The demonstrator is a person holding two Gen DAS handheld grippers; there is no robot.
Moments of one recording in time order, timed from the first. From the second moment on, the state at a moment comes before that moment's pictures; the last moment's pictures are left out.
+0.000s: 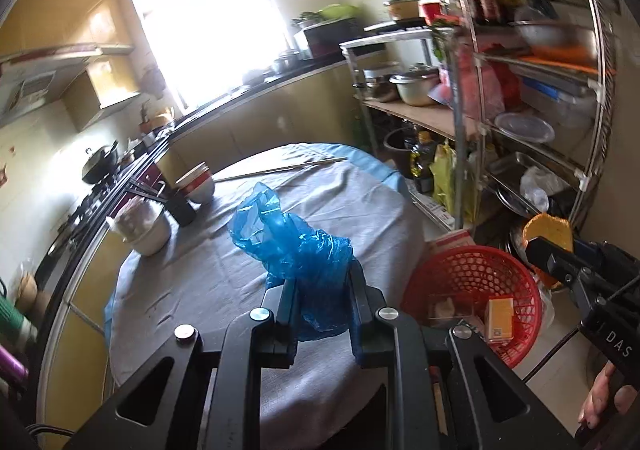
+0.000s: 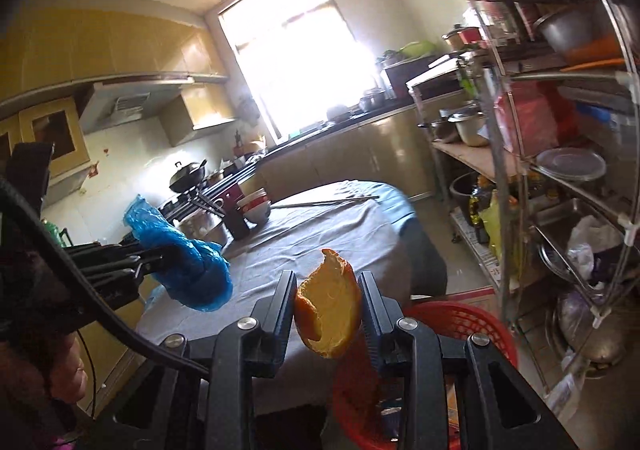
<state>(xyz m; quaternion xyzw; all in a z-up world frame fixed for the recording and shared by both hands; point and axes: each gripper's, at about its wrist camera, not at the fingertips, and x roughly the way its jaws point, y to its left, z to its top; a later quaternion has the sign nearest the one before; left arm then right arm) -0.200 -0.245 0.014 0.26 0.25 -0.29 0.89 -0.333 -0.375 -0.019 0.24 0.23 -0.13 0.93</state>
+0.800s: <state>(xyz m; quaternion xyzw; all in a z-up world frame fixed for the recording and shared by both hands) -0.269 -0.332 -0.012 0.36 0.22 -0.34 0.84 -0.406 -0.435 -0.049 0.33 0.21 -0.18 0.90</state>
